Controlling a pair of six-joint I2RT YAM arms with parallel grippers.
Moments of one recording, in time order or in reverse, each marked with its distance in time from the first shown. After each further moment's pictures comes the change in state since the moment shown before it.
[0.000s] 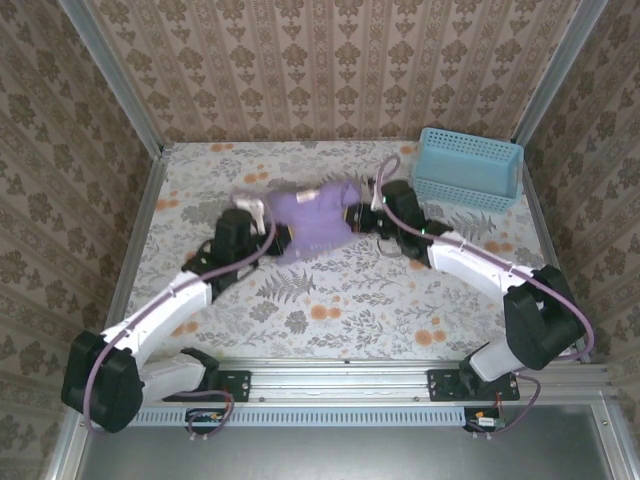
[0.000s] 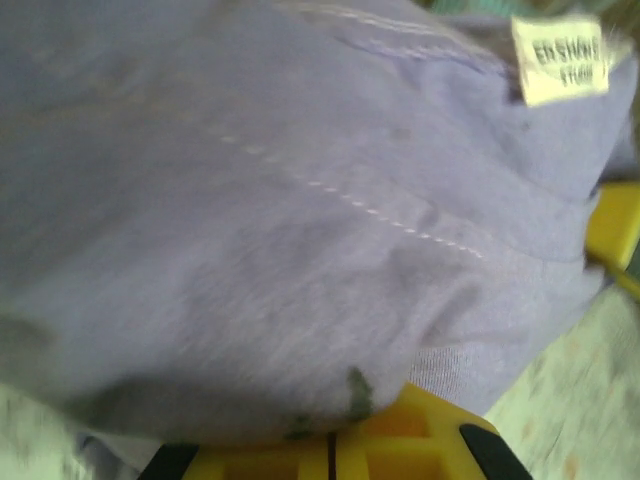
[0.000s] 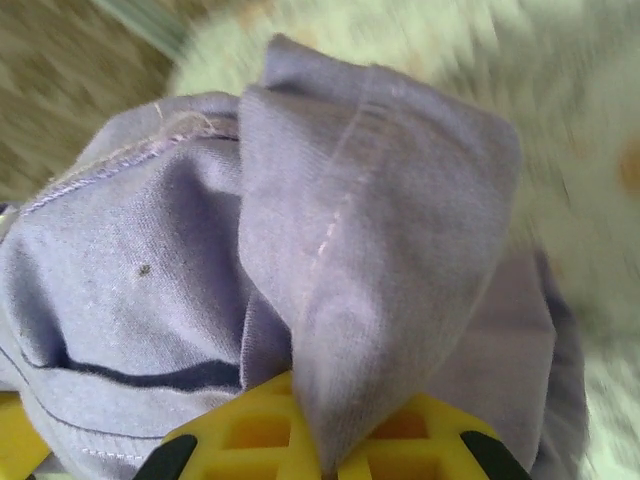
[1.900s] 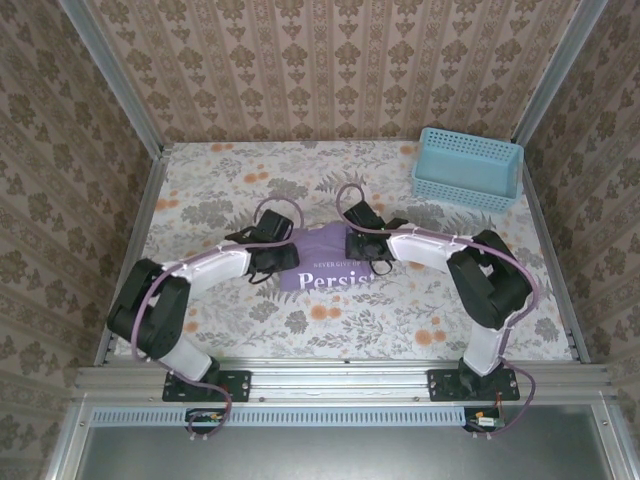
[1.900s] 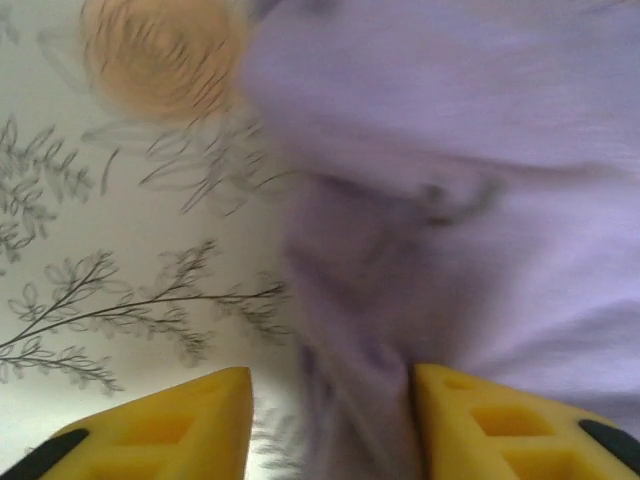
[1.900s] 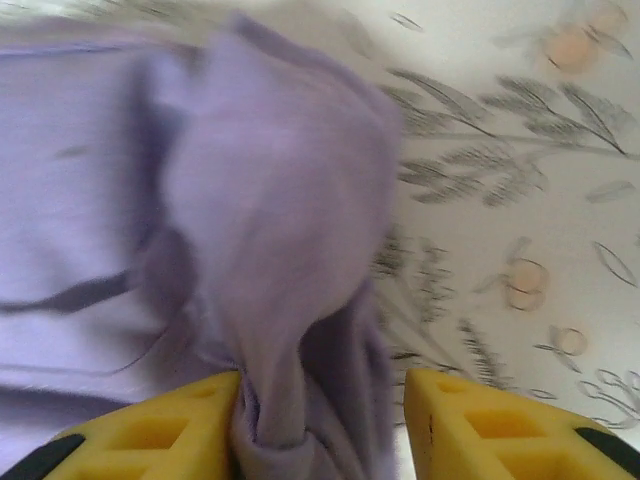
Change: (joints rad) left arm 0.001 0.470 0.213 -0.304 -0.237 -0.105; right arm 0.043 0.348 0.193 -0.391 0.351 -0.014
